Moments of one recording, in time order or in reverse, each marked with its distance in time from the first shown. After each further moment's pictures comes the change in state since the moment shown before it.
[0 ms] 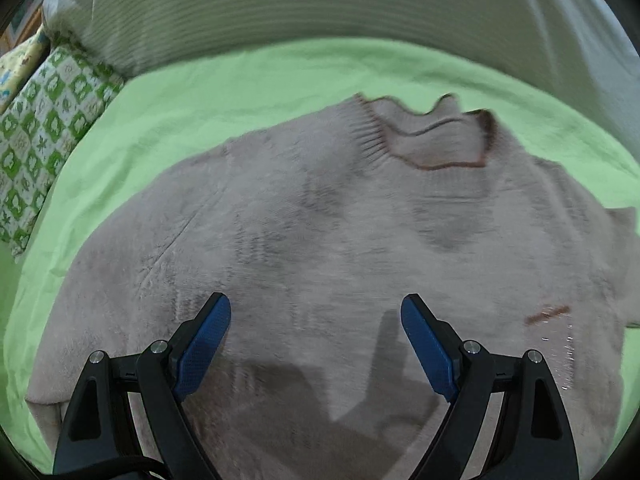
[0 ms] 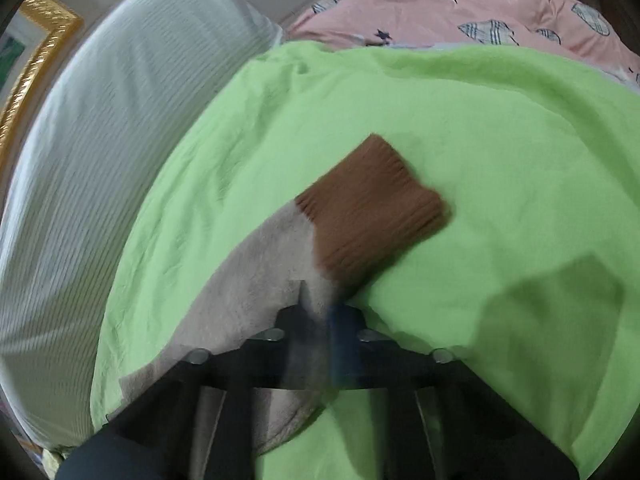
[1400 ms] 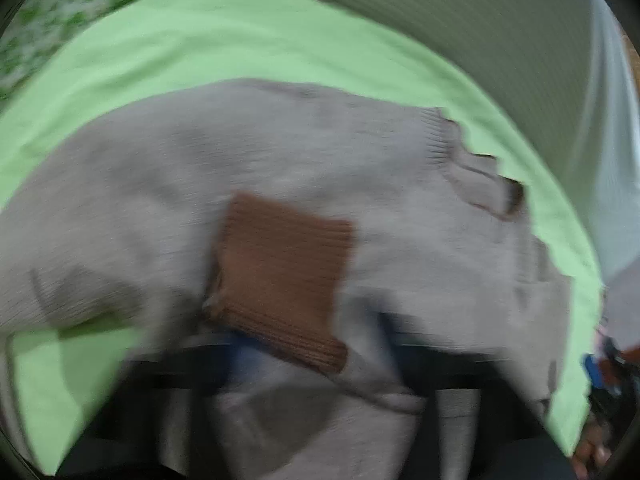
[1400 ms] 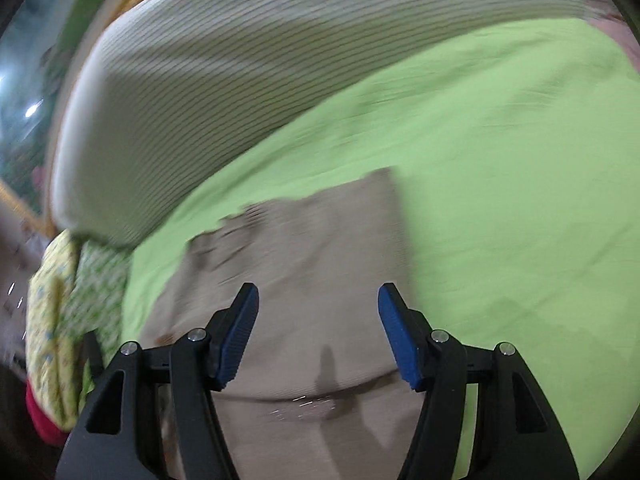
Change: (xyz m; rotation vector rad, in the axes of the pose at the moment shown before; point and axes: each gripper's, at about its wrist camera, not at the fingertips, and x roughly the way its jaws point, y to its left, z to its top) left arm 0.016 0.073 -0.016 -0.341 0.100 -0.289; right arm -0.047 0.188 -0.212 -0.533 0.334 0.334
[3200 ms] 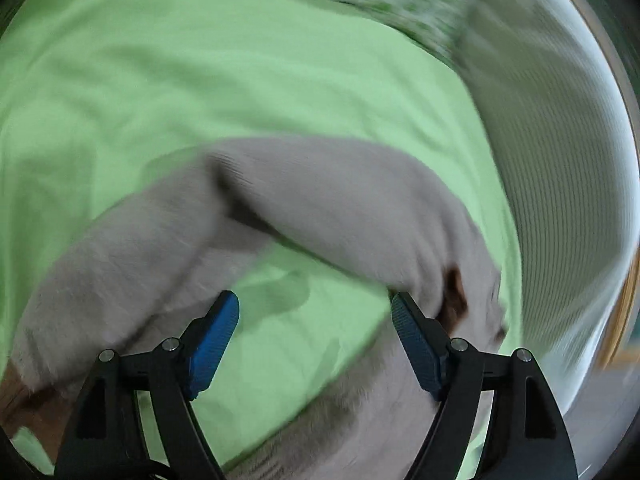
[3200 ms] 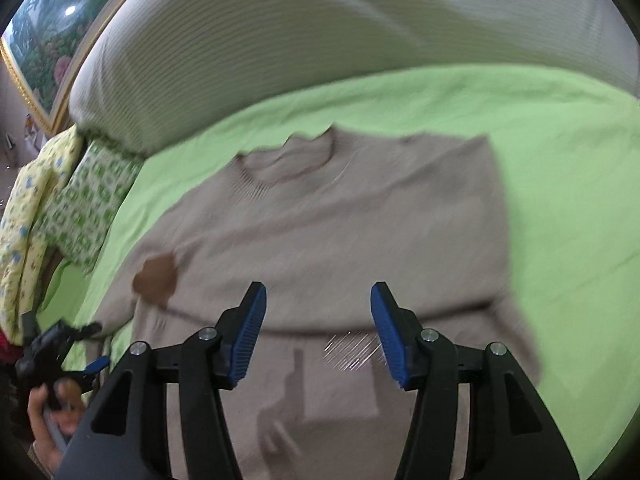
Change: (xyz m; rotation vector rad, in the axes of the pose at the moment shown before) left arm -0.114 0.213 -0.075 -0.736 -0.124 -0.087; right arm 0.067 0.093 -0.066 -0.339 0.114 -0.032
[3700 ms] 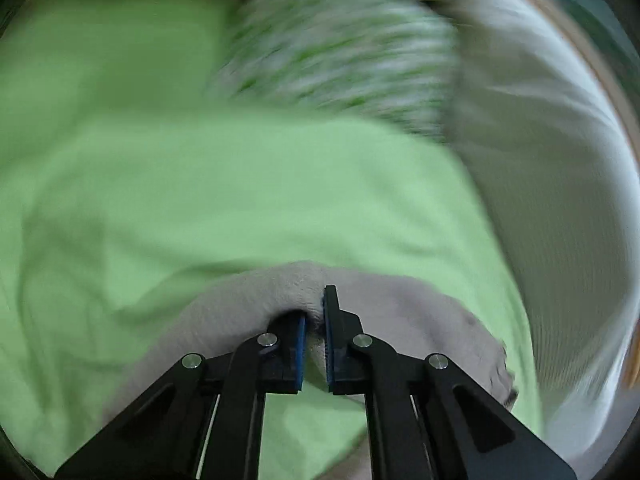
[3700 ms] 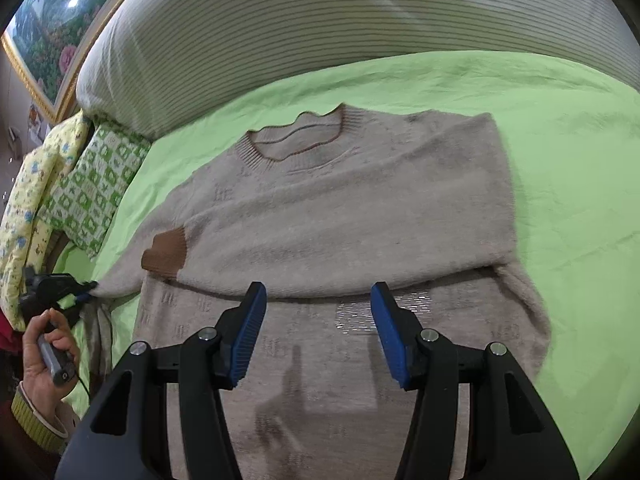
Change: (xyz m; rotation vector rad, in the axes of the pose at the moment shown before) left arm -0.037 -0.077 0.046 0.245 -0.293 0.072; right arm -0.021 -0.014 -0.015 0.021 -0.024 -0.008
